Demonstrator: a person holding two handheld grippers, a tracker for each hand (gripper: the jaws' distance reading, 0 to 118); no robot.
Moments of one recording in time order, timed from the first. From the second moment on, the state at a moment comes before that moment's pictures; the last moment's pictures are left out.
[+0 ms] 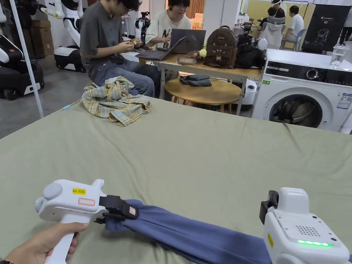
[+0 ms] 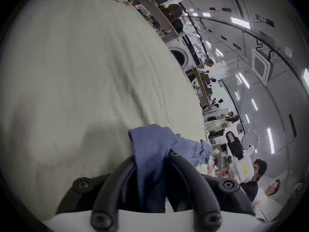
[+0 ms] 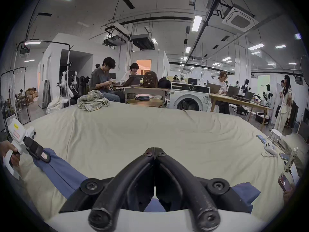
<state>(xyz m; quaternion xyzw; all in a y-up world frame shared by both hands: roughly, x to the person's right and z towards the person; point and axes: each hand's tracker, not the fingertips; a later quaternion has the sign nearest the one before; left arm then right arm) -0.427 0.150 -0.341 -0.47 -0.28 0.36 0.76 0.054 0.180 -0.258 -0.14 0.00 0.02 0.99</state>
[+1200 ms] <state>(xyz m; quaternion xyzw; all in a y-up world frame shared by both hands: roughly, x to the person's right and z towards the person) -0.180 0.178 -0.381 -0.59 -0.24 0.22 0.74 0.099 0.181 -0.250 -0.16 -0.04 0.01 0.99</state>
